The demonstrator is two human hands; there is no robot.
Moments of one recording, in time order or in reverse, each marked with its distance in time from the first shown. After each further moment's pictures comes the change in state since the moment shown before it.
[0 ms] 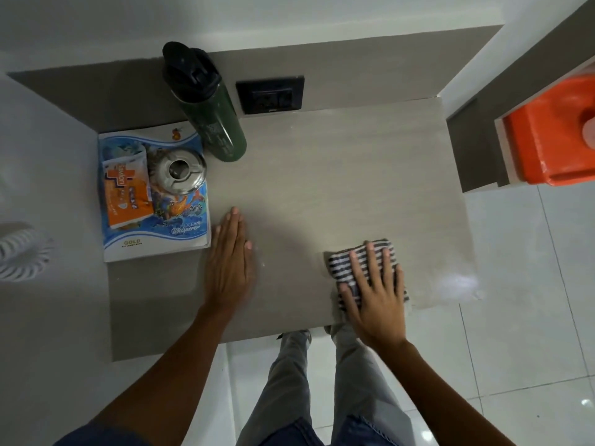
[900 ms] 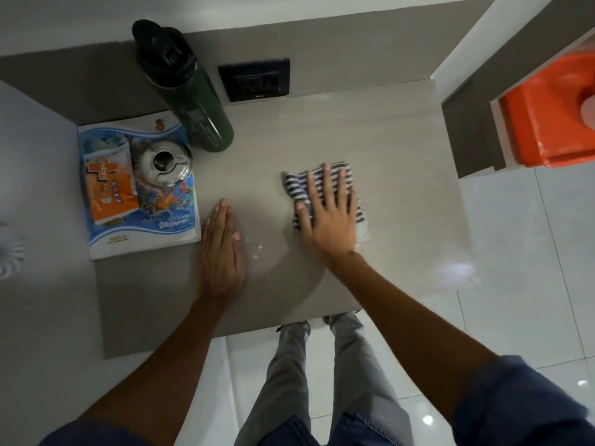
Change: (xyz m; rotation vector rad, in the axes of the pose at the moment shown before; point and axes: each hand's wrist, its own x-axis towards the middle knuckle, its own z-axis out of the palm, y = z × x) left_hand 0.000 0.001 0.003 -0.076 0.027 -0.020; right_hand 0.140 -0.076 -0.020 0.085 0.047 0.011
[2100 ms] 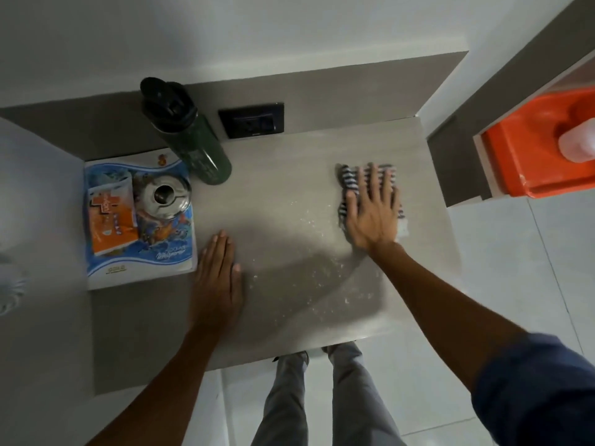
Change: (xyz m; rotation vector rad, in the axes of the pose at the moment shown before) left_hand 0.002 -0.002 -0.007 0.088 -0.137 -0.001; right_hand 0.065 0.090 -0.045 -0.012 0.002 0.126
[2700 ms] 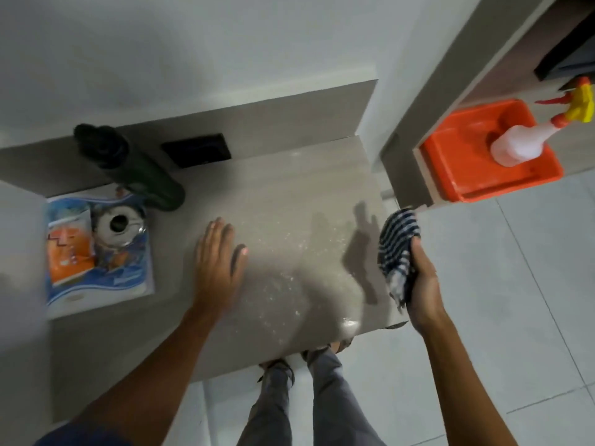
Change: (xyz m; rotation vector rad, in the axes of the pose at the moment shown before) left_hand 0.071 0.104 0.026 0.060 0.130 0.049; right_hand -0.123 0.125 -0.110 1.825 -0.025 0.552
